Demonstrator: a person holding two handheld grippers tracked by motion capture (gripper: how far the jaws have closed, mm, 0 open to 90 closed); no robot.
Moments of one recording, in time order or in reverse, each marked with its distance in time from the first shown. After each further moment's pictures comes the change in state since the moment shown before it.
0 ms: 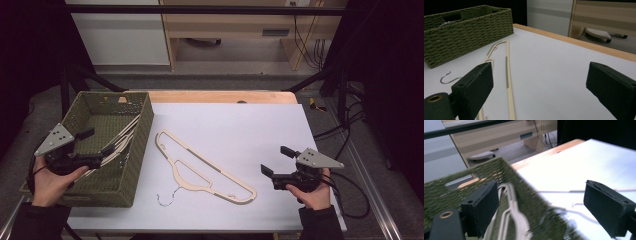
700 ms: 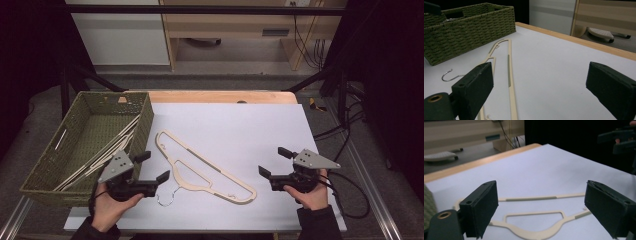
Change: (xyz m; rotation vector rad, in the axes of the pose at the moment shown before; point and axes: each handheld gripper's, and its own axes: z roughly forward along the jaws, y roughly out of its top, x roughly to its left) left arm -0.124 -0.019 0.055 -0.008 -0.215 -0.057; right arm 0.003 -0.003 0.004 0.009 0.016 -0.011
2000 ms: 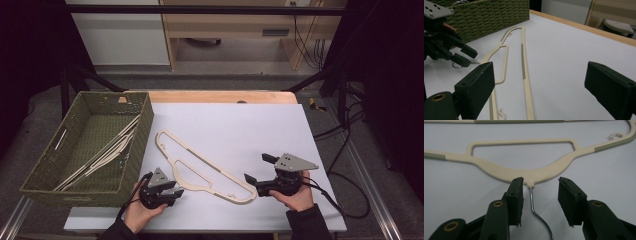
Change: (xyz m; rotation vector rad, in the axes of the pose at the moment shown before) left arm -0.009 -0.077 0.068 0.411 -0.011 -0.012; right arm 0.021 -0.010 0.027 0.079 0.083 -0.036
